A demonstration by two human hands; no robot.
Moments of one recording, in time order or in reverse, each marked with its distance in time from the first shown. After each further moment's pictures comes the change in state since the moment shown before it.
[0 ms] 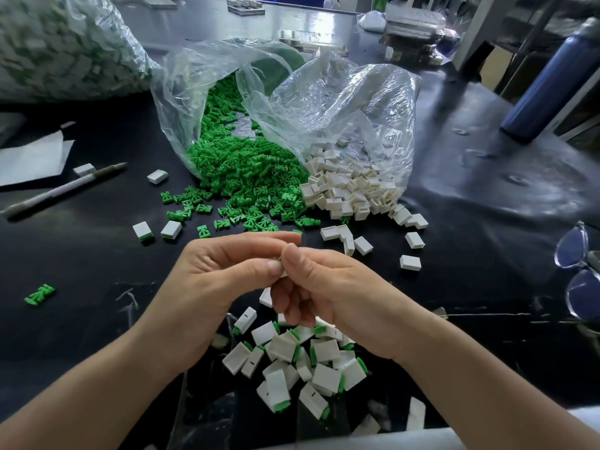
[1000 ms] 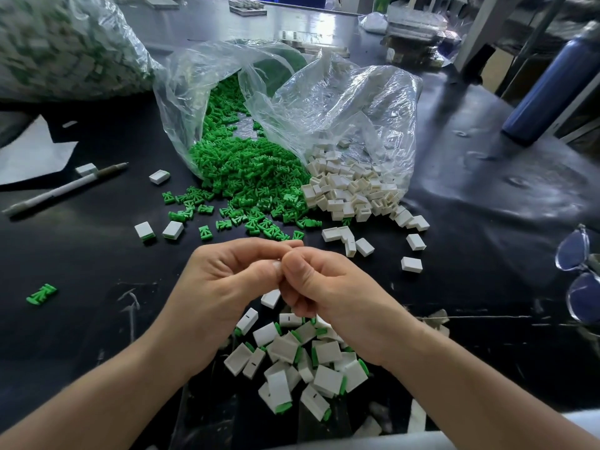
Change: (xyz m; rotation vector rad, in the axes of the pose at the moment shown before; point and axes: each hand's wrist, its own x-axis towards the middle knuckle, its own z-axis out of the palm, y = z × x) left_hand 0.001 -0.005 0.007 0.006 0.053 -0.003; right_hand 0.002 0.008 0.003 -0.097 0.150 -0.079
